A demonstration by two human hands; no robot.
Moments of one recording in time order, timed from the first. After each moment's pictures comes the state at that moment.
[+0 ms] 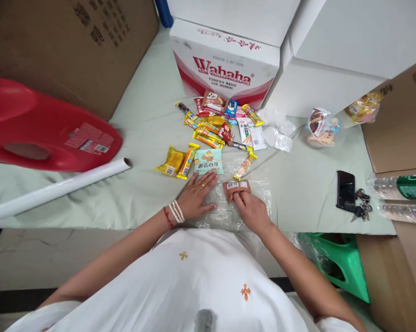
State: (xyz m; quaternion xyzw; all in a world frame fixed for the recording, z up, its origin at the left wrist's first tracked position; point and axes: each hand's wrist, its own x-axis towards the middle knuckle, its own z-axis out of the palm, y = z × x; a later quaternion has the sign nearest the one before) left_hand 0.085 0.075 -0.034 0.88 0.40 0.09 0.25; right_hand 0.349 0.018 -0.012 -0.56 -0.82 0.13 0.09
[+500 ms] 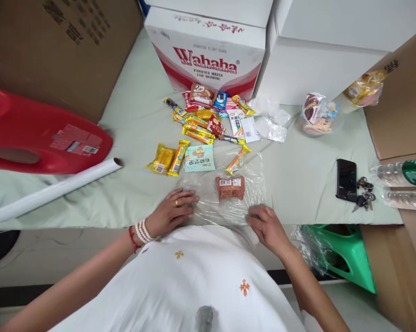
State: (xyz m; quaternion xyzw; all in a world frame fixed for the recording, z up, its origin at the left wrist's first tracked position) left_hand 0.029 0.031 -0.037 0.88 0.33 0.14 0.31; right_hand 0.424 -0.055 -0.011 -0.51 -0.80 0.26 0.17
